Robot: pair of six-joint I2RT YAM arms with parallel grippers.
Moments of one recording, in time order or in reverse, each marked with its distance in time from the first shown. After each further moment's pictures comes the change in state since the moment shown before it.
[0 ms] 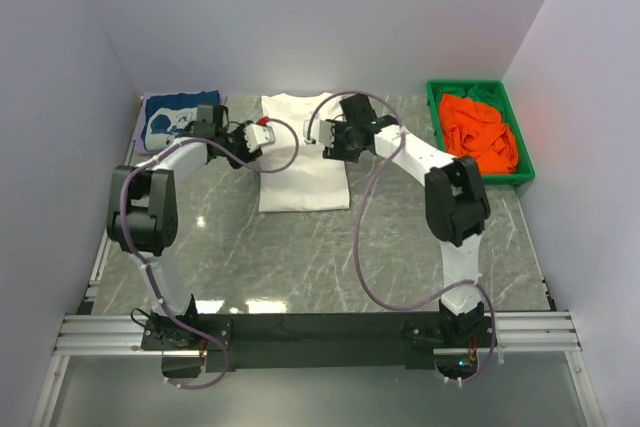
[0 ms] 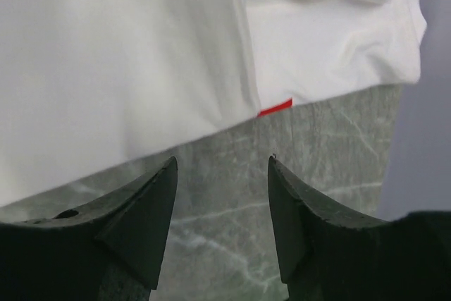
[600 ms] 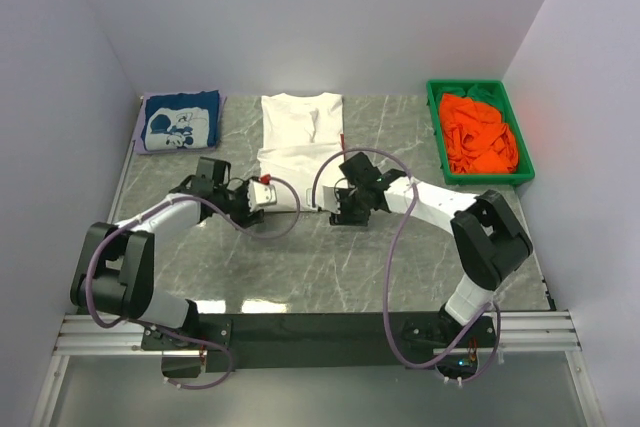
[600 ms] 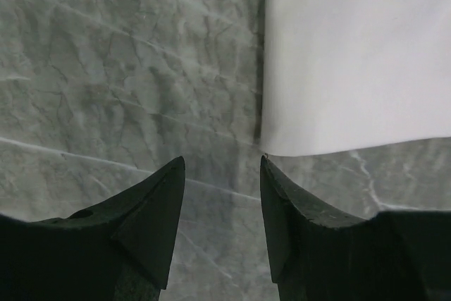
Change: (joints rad) left arm -0.063 -0.462 -0.532 -0.031 0.144 -0.081; right arm 0.171 -0.441 -0.620 -0.009 -0.069 0.116
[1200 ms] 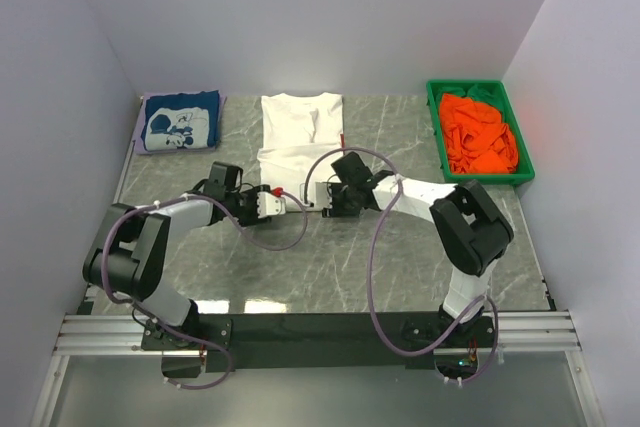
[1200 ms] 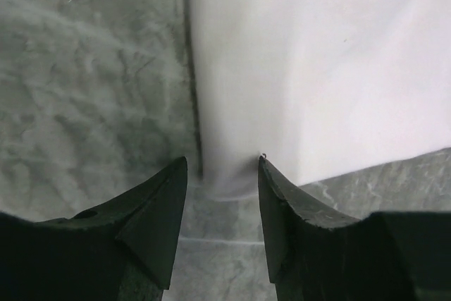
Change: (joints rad) left arm -0.077 0.112 -0.075 0.196 -0.097 0.147; right arm 0.010 0.133 0.001 0.187 0.089 -0.010
